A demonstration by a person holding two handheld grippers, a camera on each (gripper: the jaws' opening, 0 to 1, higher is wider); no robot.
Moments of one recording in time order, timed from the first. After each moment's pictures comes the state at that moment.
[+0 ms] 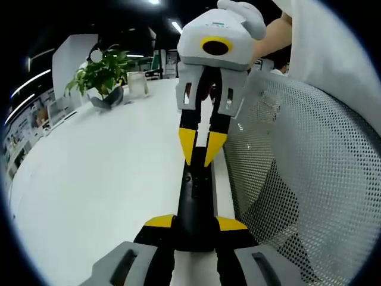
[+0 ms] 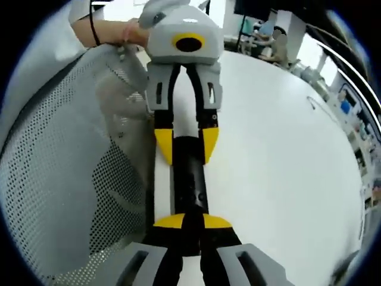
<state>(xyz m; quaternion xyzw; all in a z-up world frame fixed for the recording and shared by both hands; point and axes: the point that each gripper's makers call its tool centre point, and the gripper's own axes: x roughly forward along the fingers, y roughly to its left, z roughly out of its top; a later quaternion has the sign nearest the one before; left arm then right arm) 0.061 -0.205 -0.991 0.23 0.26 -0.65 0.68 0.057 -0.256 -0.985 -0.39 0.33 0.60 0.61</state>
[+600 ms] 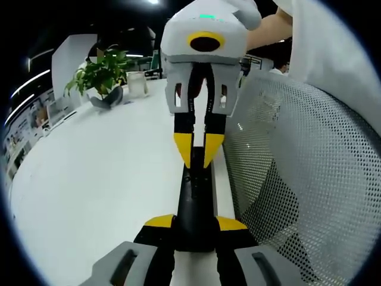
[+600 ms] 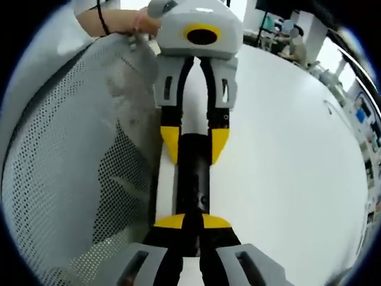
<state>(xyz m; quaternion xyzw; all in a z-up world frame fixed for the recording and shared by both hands) 0.061 -0.205 -0.991 0.23 0.26 -0.65 0.68 0.060 -0.253 -0.988 -0.38 0.42 0.59 0.57</state>
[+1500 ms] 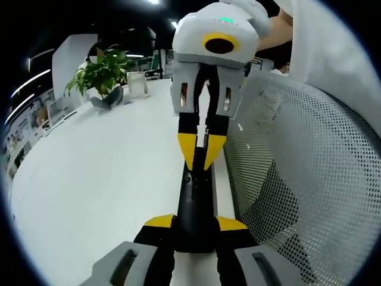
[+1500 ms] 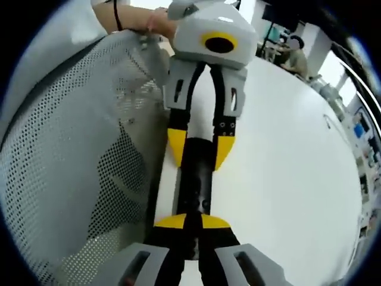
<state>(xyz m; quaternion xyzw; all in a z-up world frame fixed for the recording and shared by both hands) 0.062 -0.206 -0.992 0.23 0.26 -0.65 0.68 0.059 -0.250 -0.987 -0.41 0.35 0.63 0.56</state>
